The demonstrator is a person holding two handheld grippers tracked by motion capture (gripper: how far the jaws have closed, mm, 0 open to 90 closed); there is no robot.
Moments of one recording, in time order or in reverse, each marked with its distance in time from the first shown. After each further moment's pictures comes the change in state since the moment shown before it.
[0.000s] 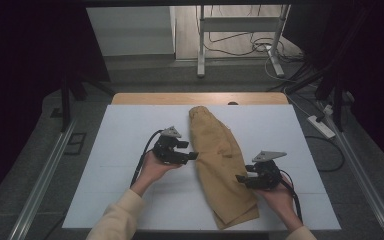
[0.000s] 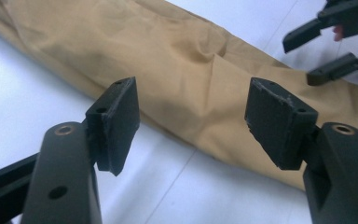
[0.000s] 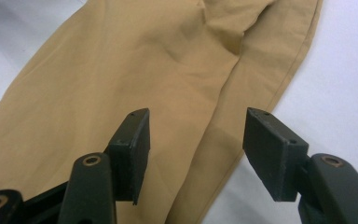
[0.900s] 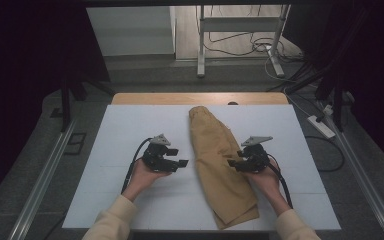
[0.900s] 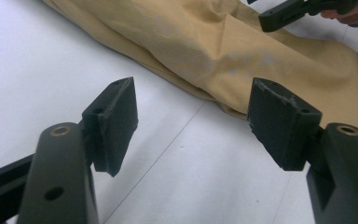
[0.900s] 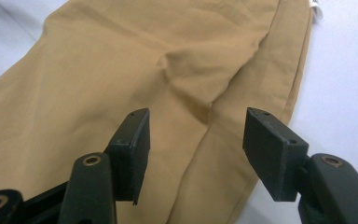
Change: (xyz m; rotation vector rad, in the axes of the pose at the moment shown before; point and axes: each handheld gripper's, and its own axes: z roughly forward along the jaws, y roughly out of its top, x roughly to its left) left arm 0.006 -0.031 -0.013 0.025 0.013 -0.040; right arm -0.020 0.037 0.040 -0.014 -0.036 -0.003
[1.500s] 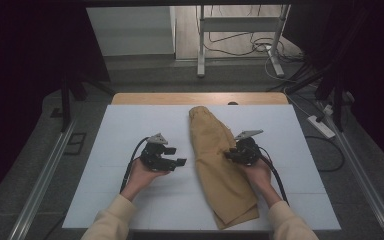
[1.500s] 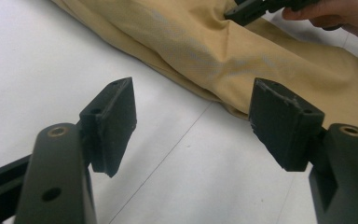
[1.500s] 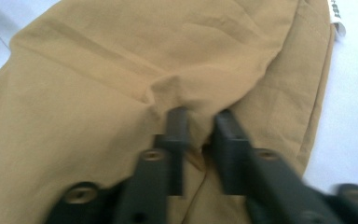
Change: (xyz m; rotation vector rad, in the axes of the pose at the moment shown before) left arm 0.004 -0.002 -0.005 -0.017 0.007 -0.008; right arm -0.007 0.016 0.028 0.019 0.025 -0.017
